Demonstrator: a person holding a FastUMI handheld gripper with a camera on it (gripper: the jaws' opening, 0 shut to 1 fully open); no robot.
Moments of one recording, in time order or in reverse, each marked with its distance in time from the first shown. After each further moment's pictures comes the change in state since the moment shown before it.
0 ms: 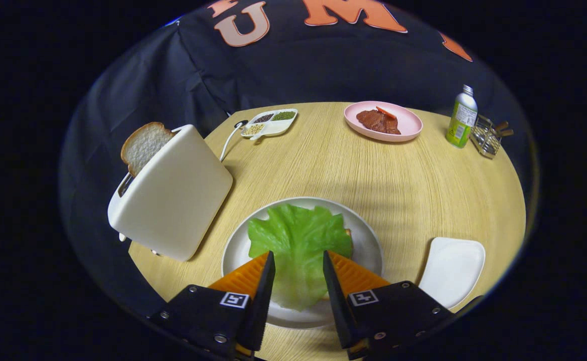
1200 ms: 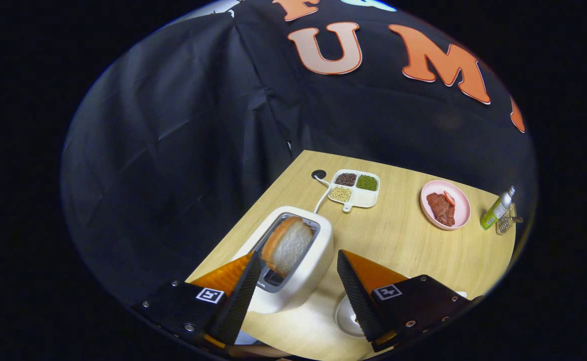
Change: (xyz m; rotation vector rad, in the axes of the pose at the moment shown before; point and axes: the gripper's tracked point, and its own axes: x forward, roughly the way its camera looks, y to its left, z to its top) arm -0.059 0.216 0.160 -0.149 -0.072 0.169
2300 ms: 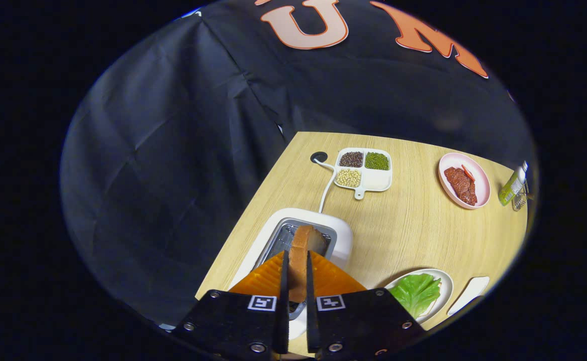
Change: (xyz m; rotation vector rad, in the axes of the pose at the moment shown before) arm 0.052 -0.002 -0.002 0.144 0.075 0.001
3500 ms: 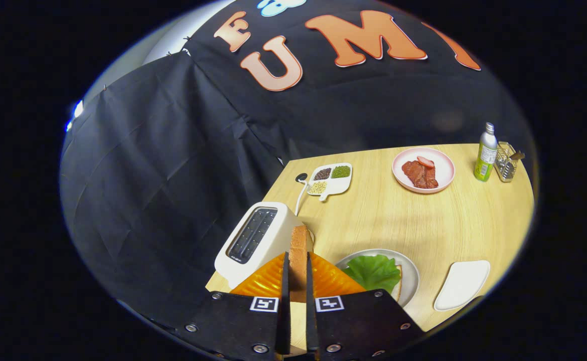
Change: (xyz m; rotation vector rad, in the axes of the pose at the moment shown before) arm -0.118 -0.124 -0.060 0.132 -0.192 0.125
